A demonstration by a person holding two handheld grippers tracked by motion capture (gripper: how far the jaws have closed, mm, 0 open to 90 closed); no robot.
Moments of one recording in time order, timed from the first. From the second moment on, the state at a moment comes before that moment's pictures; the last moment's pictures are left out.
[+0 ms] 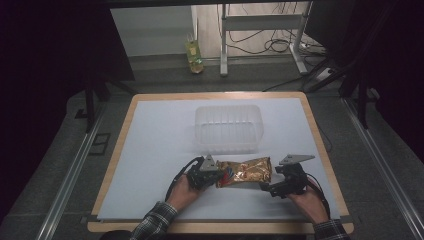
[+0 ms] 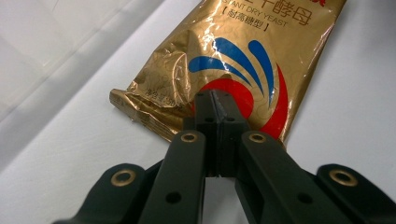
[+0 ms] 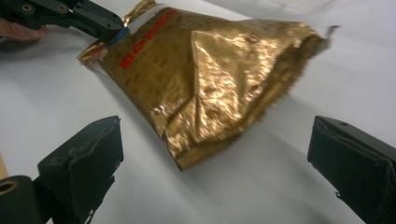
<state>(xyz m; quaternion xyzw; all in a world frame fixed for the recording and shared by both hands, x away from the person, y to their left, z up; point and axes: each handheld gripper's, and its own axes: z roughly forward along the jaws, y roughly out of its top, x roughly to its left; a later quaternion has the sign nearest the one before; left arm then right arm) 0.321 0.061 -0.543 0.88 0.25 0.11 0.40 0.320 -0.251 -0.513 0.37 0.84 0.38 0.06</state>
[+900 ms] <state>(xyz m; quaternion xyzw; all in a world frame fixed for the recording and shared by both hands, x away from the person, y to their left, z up) 0.321 0.061 -0.543 0.88 0.25 0.11 0.40 0.355 -0.216 -0.505 0.38 0.82 0.42 -0.06</state>
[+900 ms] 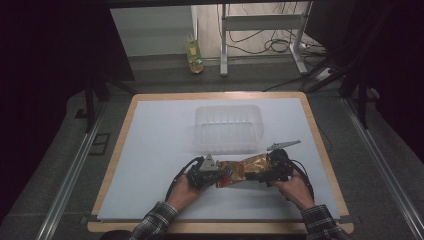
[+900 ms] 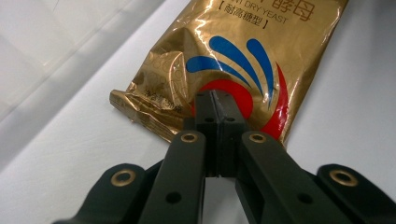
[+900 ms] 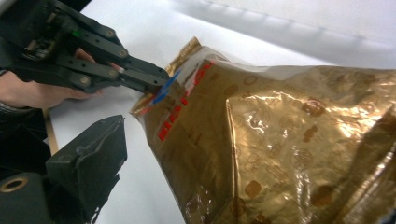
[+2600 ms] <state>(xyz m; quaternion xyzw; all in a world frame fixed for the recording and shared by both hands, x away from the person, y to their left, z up) 0.306 0.076 -0.529 0.85 0.26 0.13 0.43 0.359 -0.213 -0.437 0.43 0.80 0.42 -0.03</state>
